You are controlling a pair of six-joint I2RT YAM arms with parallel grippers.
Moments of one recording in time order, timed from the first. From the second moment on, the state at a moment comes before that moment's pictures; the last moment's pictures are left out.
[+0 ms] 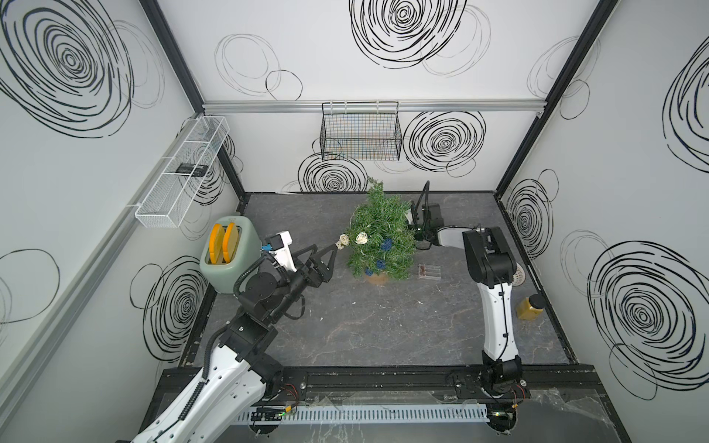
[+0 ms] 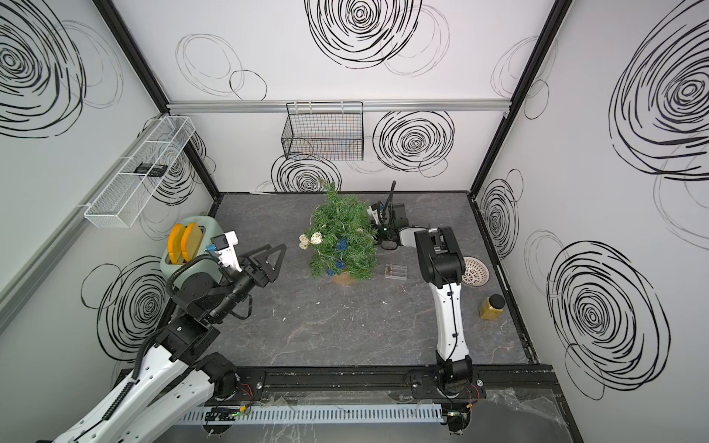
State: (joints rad) left arm -0.48 0.61 0.56 0.07 0.06 -0.73; right arm 0.26 2.36 1.53 0.13 -1.02 0.58
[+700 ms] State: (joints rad) left arm -0.46 0.56 0.53 0.01 0.07 -0.73; right arm 0.40 2.28 1.35 0.06 -1.17 0.35
